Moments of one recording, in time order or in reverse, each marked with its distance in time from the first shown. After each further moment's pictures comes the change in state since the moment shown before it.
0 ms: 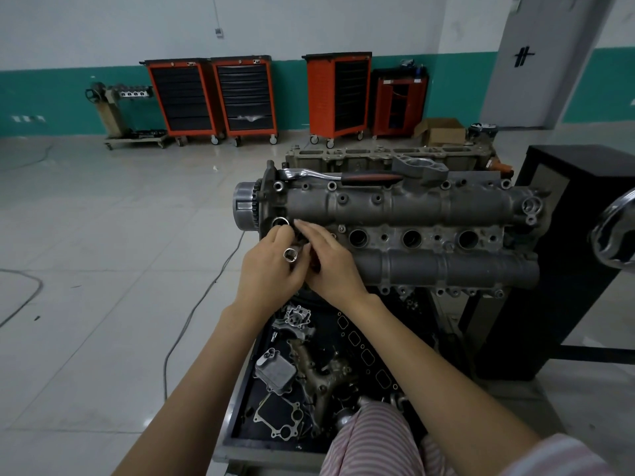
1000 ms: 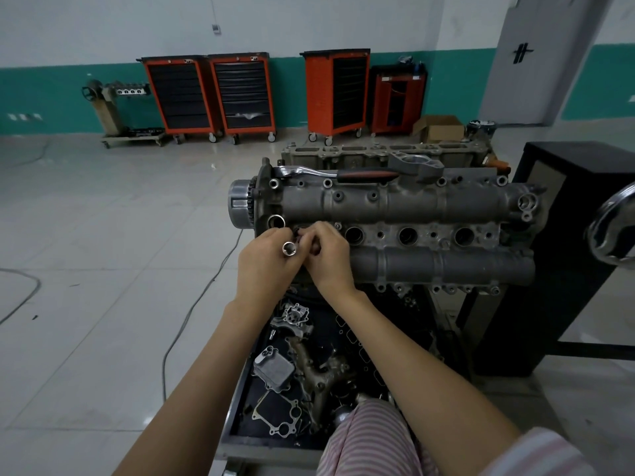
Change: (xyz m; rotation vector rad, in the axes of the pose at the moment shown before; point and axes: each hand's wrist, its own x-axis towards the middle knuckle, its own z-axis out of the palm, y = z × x) left_hand 0.006 0.007 0.006 -0.009 0.048 -0.129; right_hand 0.009 -0.005 0.010 0.171 0.197 0.277
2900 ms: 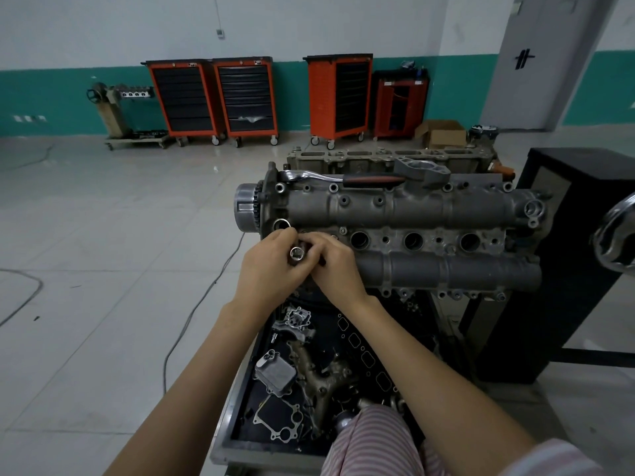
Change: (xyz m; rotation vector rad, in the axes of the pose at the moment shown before) left_hand 0.002 -0.004 -0.010 -0.033 -0.121 0.053; right_hand -0.002 0.007 -0.009 -0.054 -0.118 -0.193
